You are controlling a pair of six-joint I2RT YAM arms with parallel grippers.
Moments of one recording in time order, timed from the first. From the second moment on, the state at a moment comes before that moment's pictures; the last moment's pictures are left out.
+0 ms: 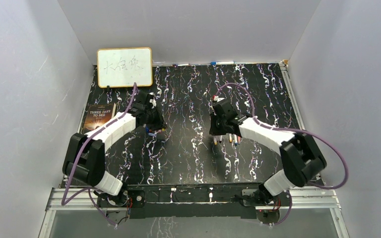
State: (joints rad) left arm -0.38 1.49 0.96 -0.43 0.19 -0.66; right arm 0.61 1.45 0.90 -0.35 -0.01 0.46
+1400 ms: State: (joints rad) left arm -0.38 1.03 0.99 -0.59 -0.12 -0.54; right arm 0.48 1.24 0.86 -0.29 0.14 0.29
